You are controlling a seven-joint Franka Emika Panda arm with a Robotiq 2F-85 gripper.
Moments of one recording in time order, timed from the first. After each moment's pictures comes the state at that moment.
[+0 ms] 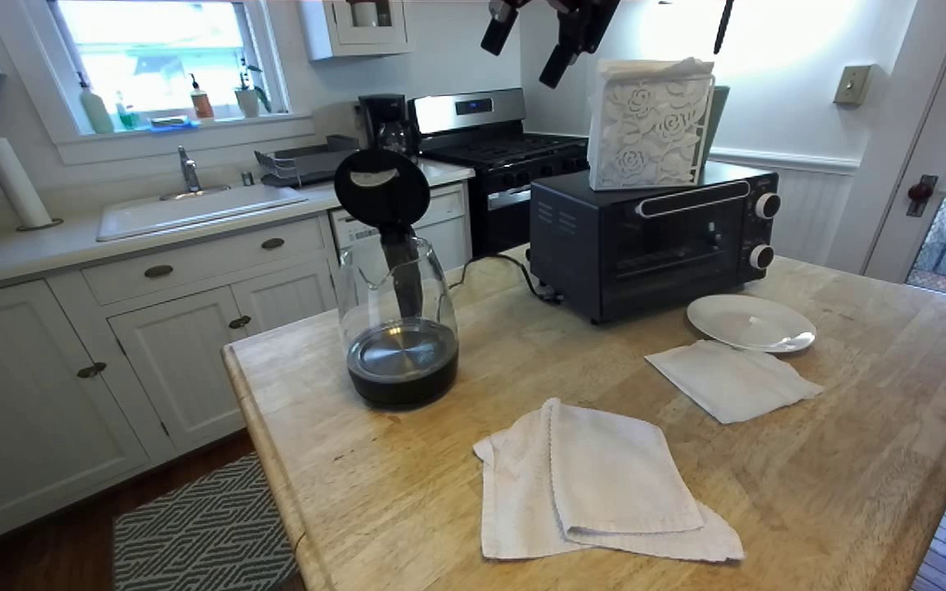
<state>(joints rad) 0.08 -0.02 0.01 -1.89 0.40 2.25 -0.10</state>
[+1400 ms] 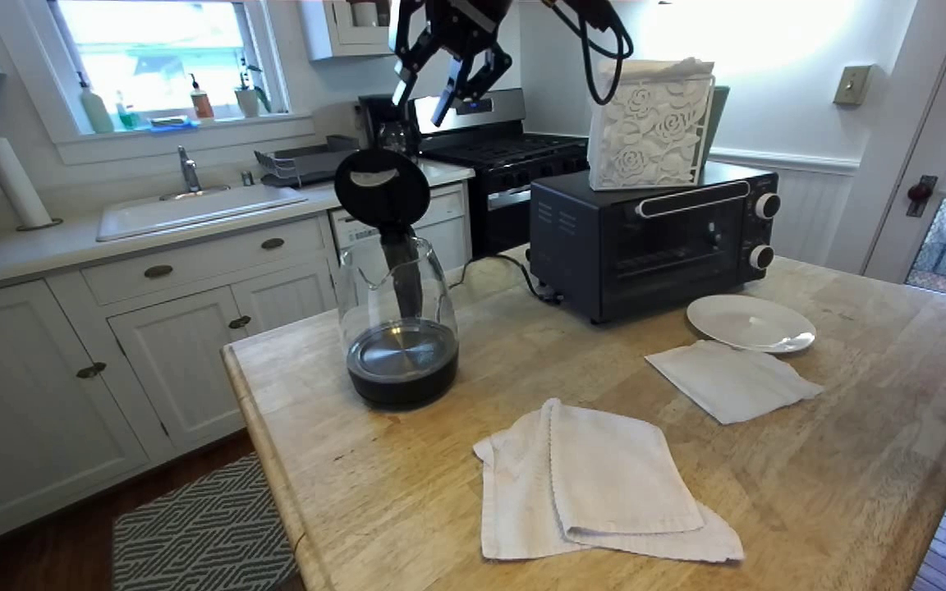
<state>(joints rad) 0.08 0.31 0.08 -1.54 0.43 2.27 0.19</state>
